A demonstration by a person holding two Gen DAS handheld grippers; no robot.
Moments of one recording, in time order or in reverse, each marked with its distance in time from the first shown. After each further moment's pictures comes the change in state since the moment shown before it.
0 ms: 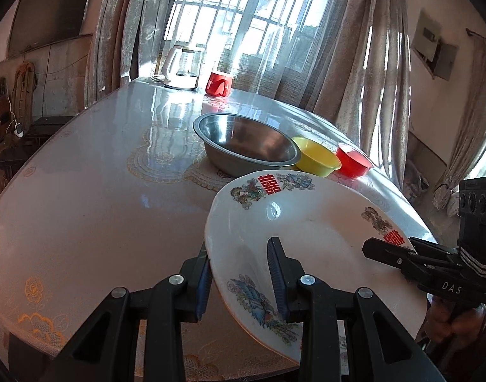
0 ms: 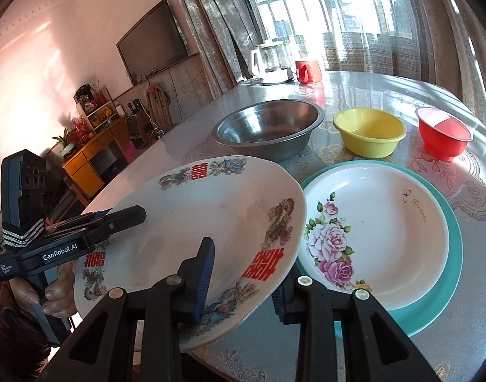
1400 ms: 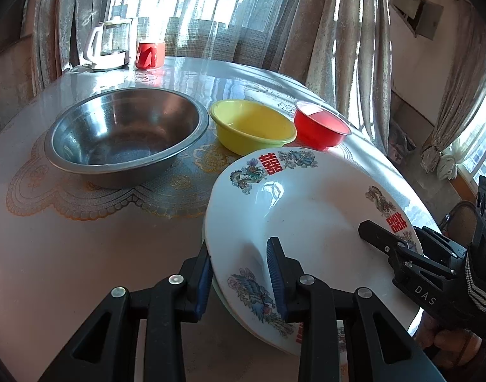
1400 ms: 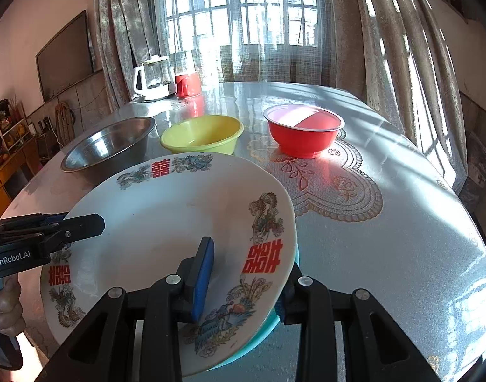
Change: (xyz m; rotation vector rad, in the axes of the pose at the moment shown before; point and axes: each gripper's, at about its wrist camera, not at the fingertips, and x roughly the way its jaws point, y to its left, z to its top) left arm 0.122 -0.105 0.027 0.110 0.161 -0.068; right arm -0.015 -0.109 -0.005 0.068 -0.057 -0.437
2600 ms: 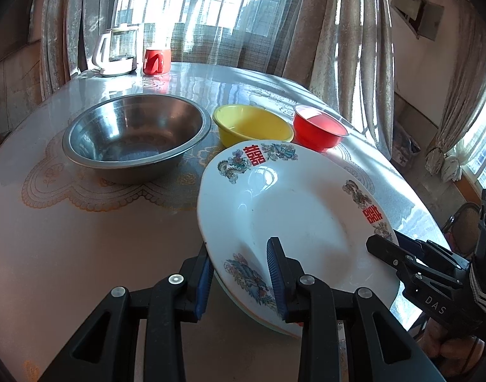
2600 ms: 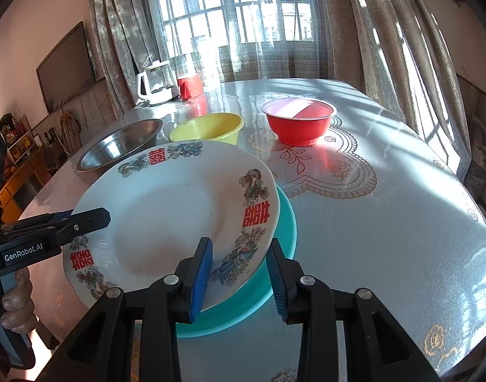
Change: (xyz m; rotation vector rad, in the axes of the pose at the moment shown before) left arm -0.021 -0.007 -0.009 -0.004 -0.023 0.035; right arm -0.023 -0.009 -0.015 0.074 0.014 0.057
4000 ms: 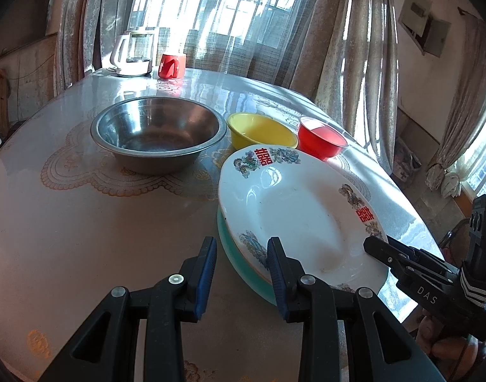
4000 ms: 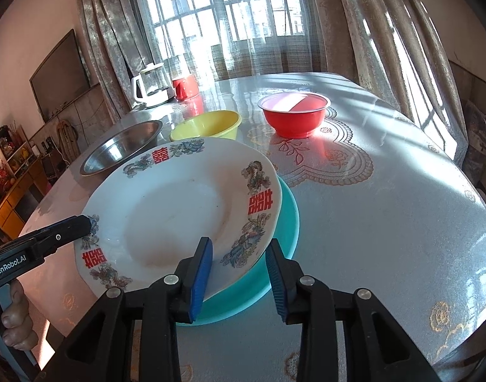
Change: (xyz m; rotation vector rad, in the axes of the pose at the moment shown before) left arm -0.028 0.009 -0.016 -0.053 -0.046 0.000; right arm -0.009 0.006 -0.006 0.057 0.002 -0.013
